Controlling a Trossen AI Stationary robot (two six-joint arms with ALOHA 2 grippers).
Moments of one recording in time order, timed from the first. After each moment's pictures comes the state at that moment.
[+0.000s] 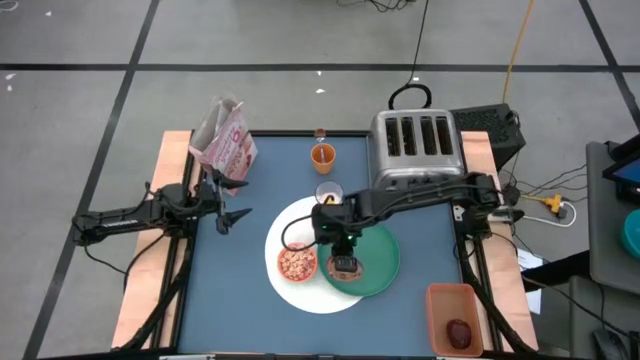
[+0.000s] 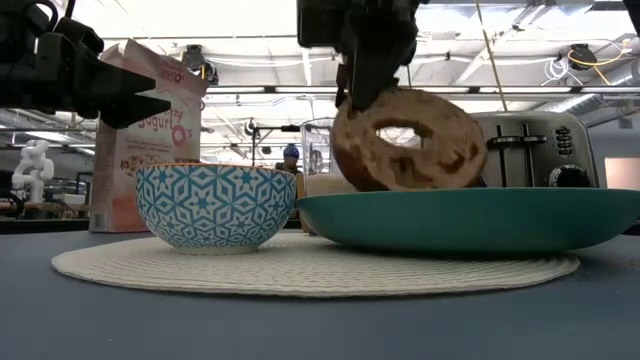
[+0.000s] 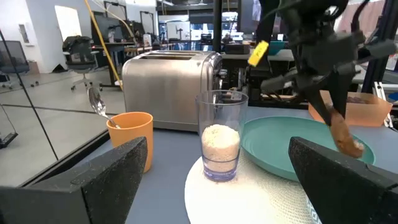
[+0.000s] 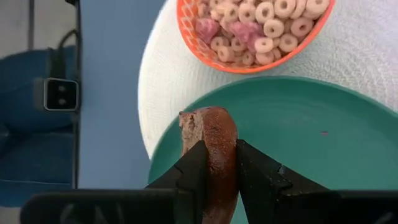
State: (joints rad) left arm 0.17 0.00 0.01 0.02 0.00 0.02; right arm 0.09 1.90 1.56 -0.86 -0.40 0.16
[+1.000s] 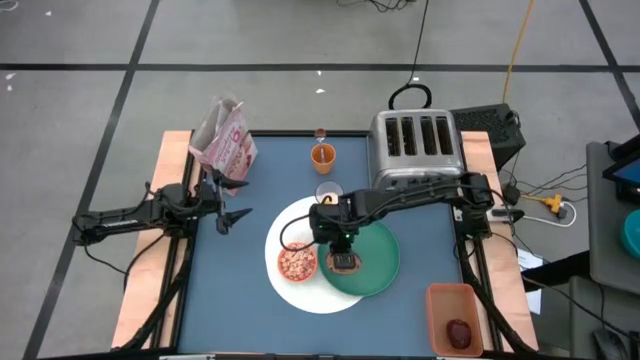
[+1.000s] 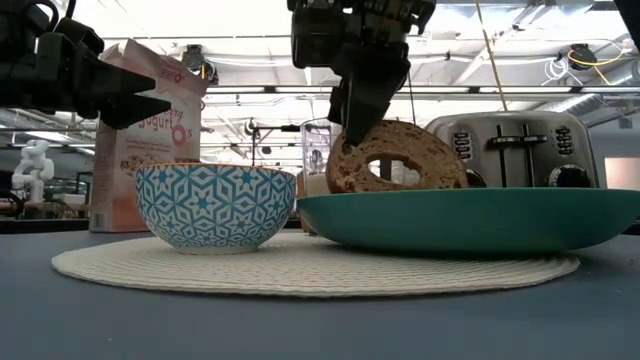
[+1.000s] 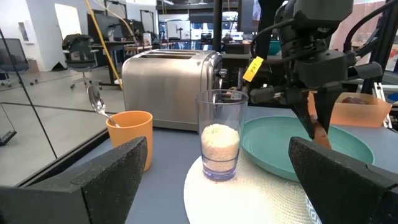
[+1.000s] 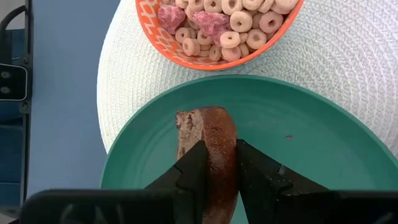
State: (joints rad) left arm 0.17 0.01 0.01 0.01 0.00 0.01; right arm 0.08 1.95 1.56 -0.86 -0.31 0.07
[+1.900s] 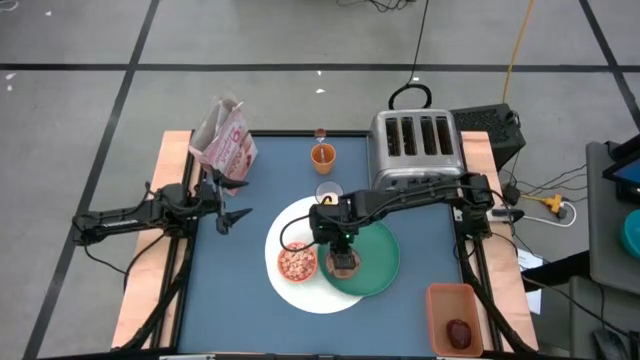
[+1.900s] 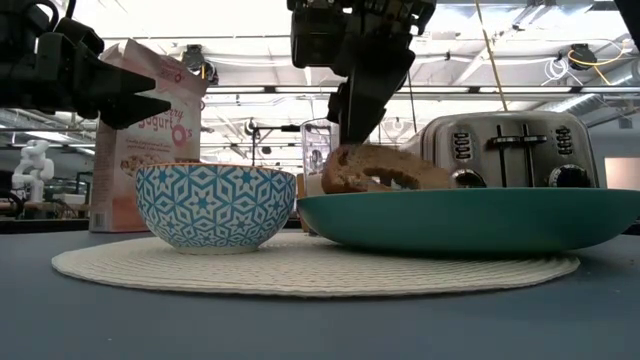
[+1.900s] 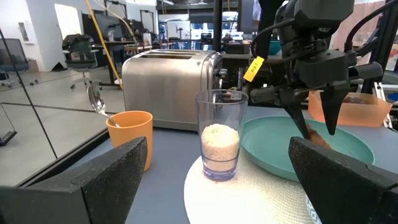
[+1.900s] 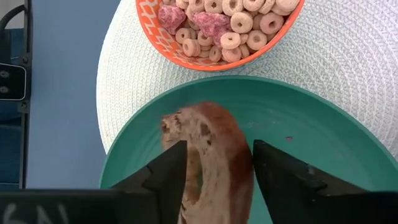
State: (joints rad) left arm 0.17 0.01 0.01 0.01 0.00 0.01; right arm 0.08 1.95 1.56 -0.85 -0.31 0.06
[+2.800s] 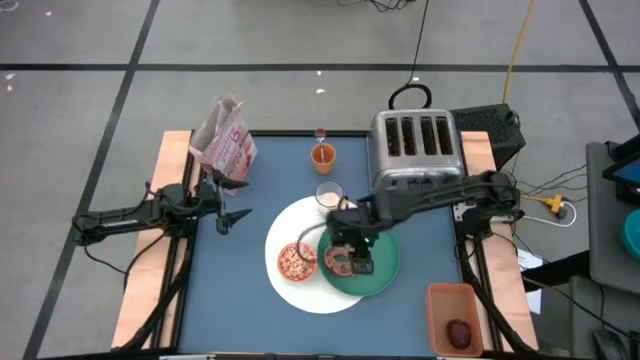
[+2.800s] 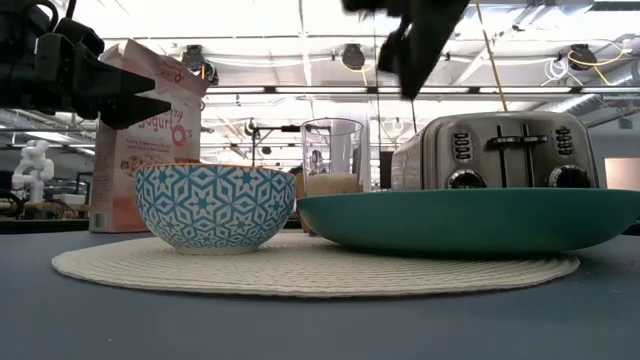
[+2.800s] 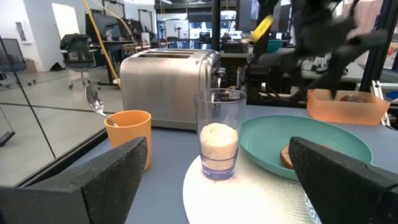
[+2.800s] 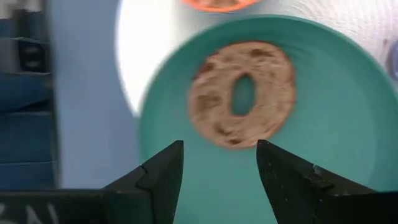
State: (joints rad) left arm 0.17 0.01 0.01 0.01 0.00 0.01; right arm 0.16 1.79 1.56 -1.06 -0.23 0.21
